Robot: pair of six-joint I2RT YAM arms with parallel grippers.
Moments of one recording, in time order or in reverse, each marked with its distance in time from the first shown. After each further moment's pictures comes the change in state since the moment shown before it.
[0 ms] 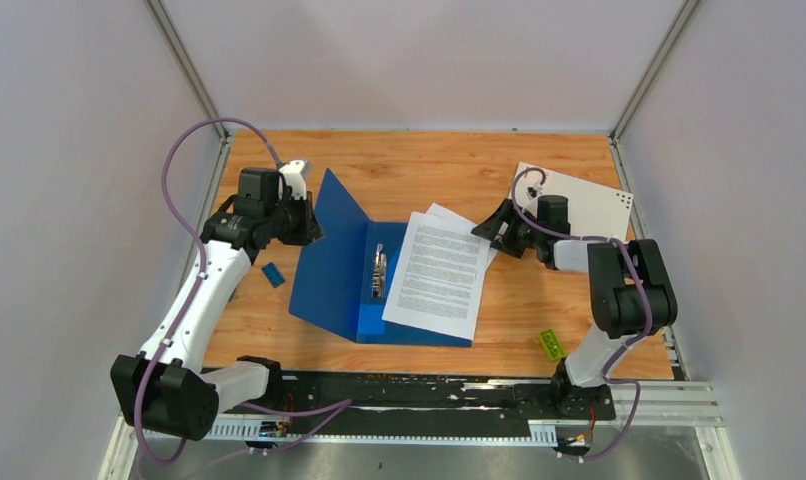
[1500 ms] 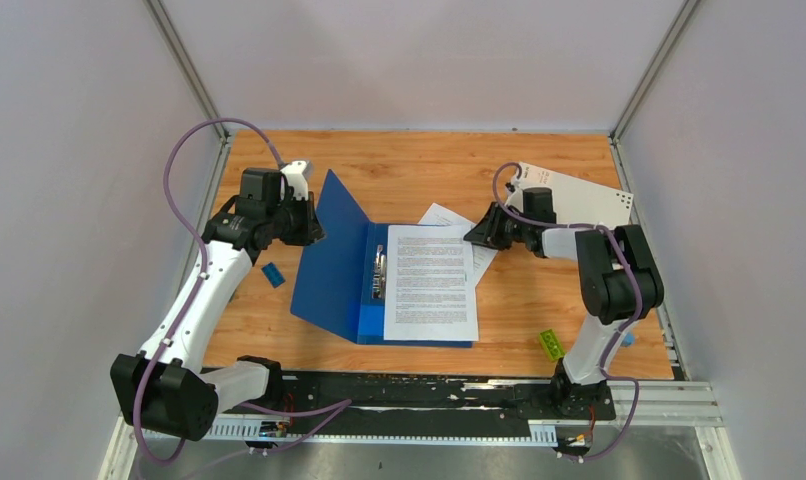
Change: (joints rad) left arm -0.013 0.000 -0.005 0.008 -0.005 -0.008; right arm 0.059 0.118 0.126 -0.072 -0.130 -0.116
